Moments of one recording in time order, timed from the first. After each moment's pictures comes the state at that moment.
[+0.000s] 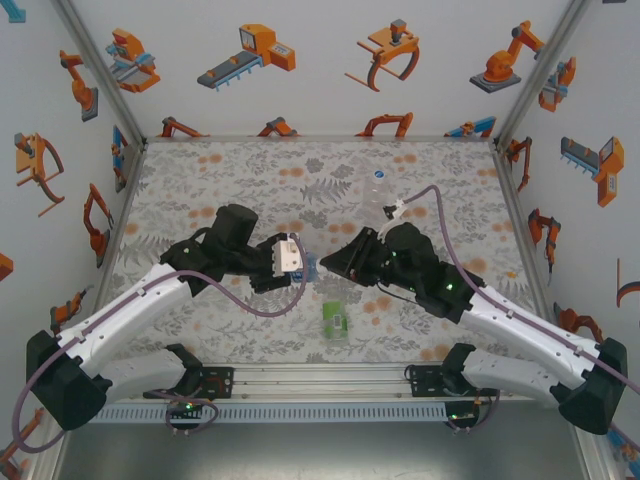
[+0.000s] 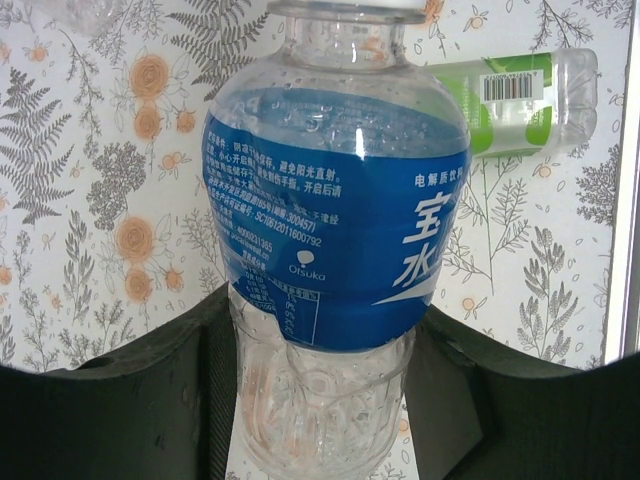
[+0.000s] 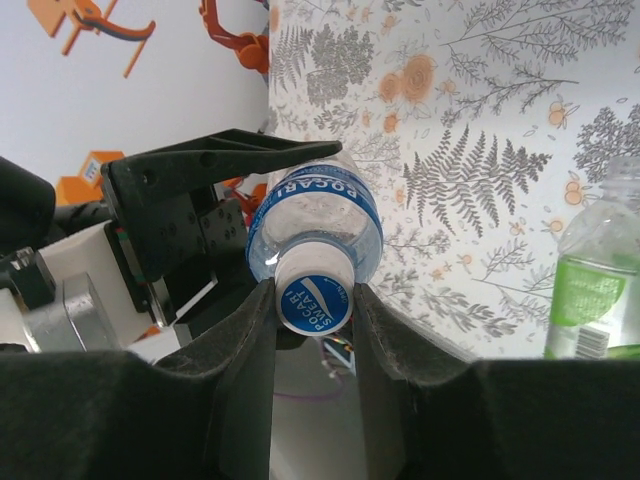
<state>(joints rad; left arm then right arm) -0.75 1.11 0.94 -0.60 0.44 0.77 0.90 0.97 0.82 -0.25 -0.05 1.20</state>
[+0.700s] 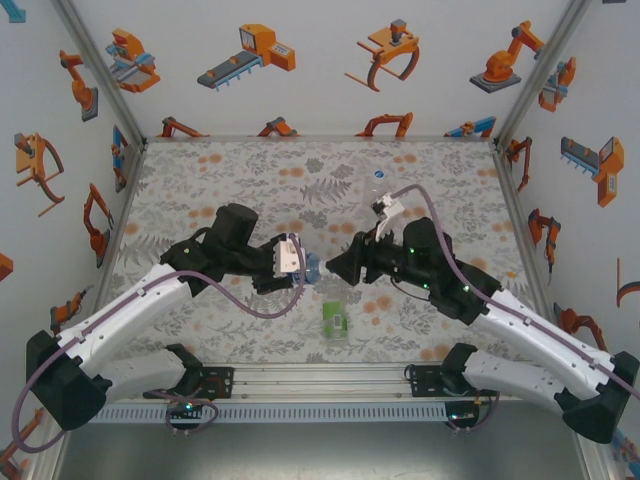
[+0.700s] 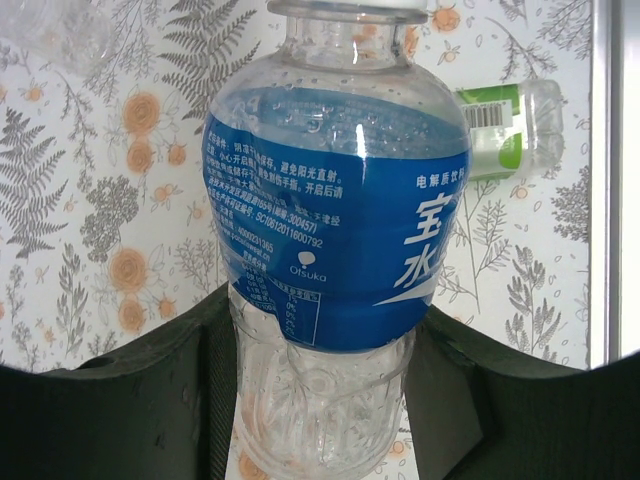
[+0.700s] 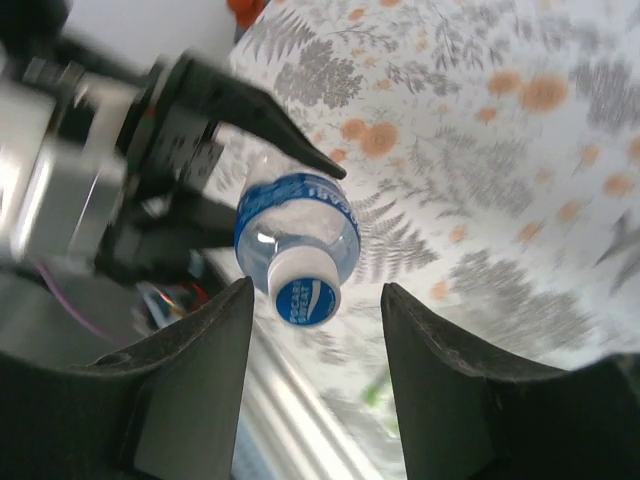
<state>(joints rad) -0.75 1.11 0.94 -0.58 0.51 0.77 0.88 0.89 0.87 -0.26 -0.20 0.36</state>
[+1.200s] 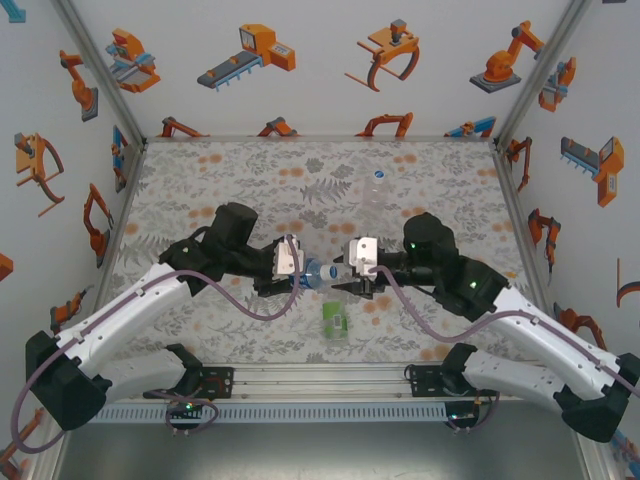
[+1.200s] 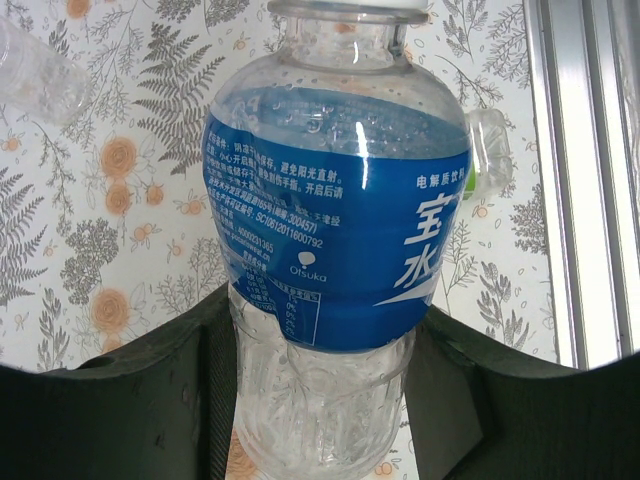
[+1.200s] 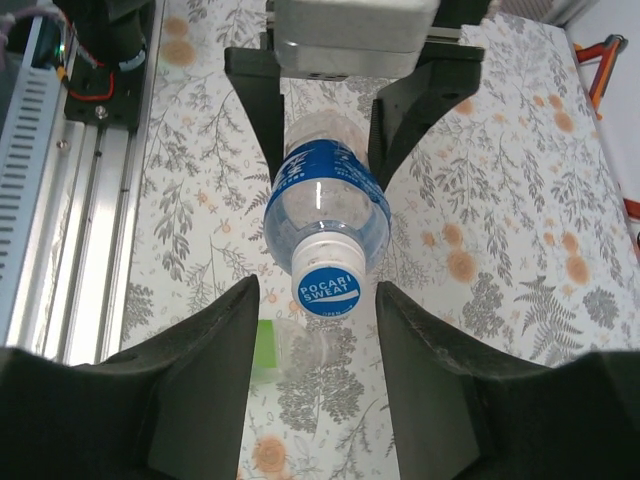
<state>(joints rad) -0.75 1.11 0.95 -0.60 0.60 0.79 0.88 0.92 0.96 -0.40 -0.56 -0.56</state>
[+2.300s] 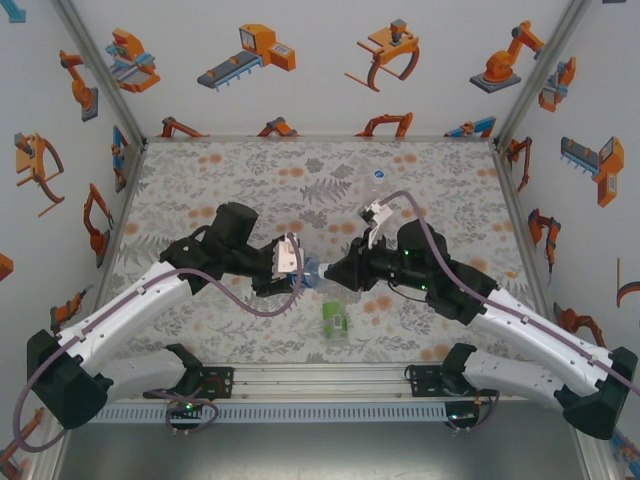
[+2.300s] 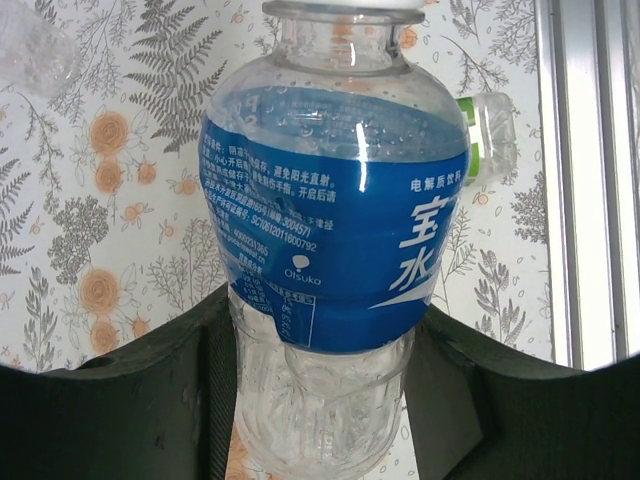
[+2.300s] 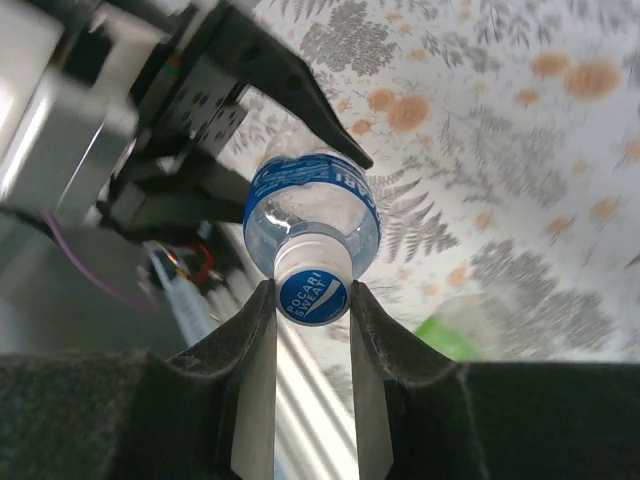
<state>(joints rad) -0.74 1.12 0.95 -0.62 0.58 0.78 0.91 0.92 0.88 -0.28 -0.20 0.50</state>
